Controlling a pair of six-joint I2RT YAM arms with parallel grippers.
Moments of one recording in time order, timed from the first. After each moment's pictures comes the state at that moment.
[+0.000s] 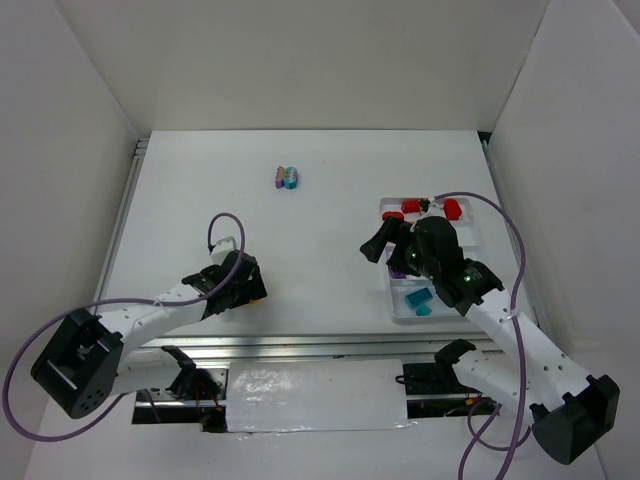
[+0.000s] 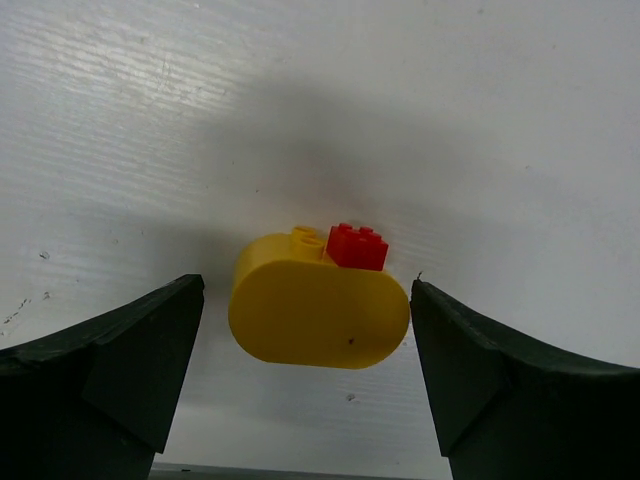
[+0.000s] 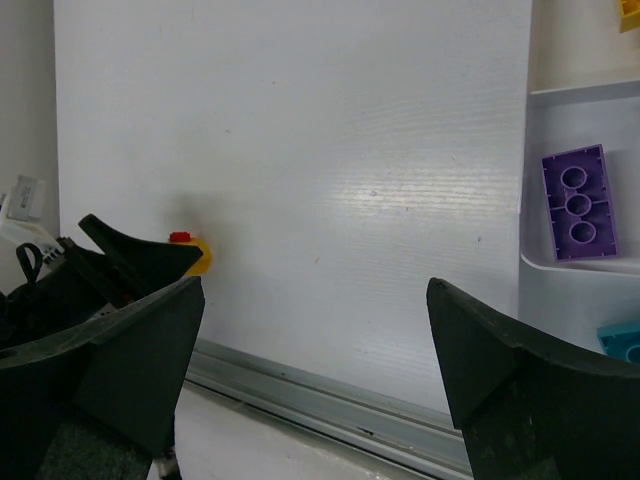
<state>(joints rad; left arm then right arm) -0.61 1.18 0.52 -0.35 -0.36 -0.88 0.50 0.86 0.76 -0.46 0.02 0.76</state>
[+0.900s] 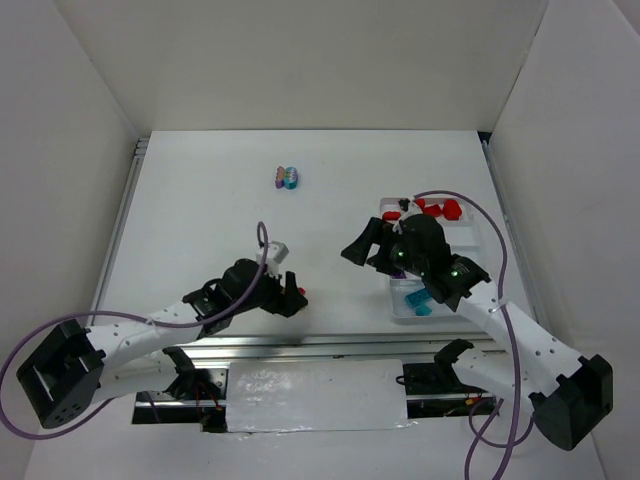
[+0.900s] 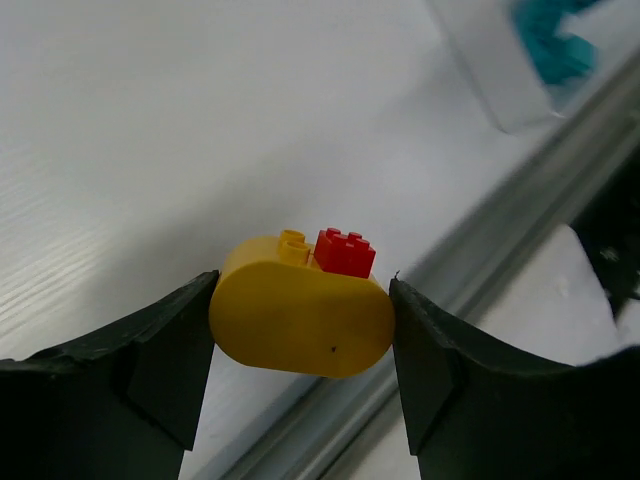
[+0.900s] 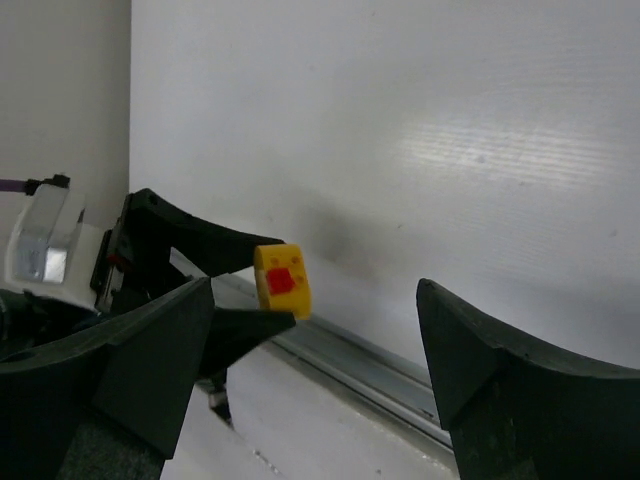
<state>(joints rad) -0.76 1.09 0.42 0.09 0.05 -0.54 0.54 0.92 0.75 -0.36 -0.13 0.81</state>
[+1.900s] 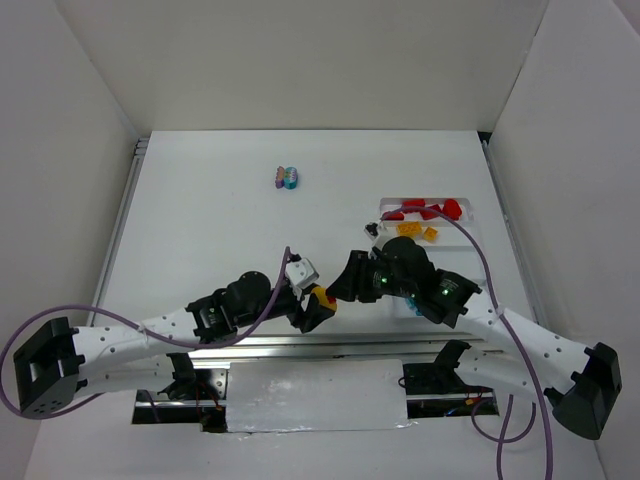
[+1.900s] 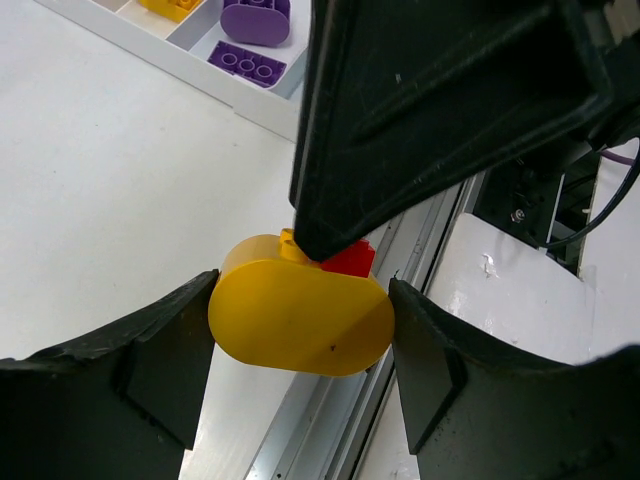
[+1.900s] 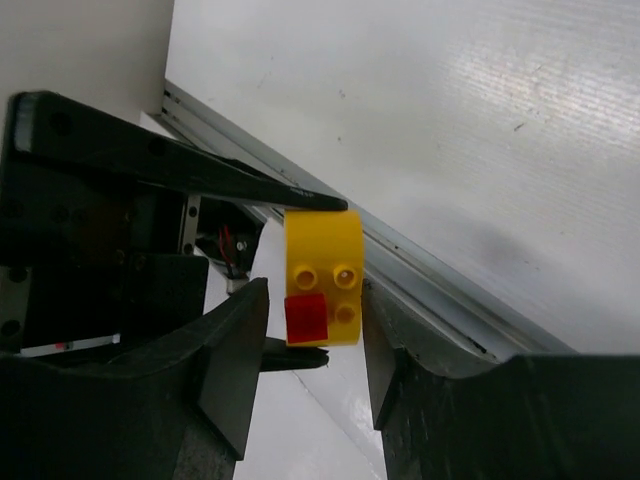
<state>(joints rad) -1.06 1.04 0.51 0.27 0.07 -0.19 0.82 0.90 0.70 -0.32 -0.21 0.85</state>
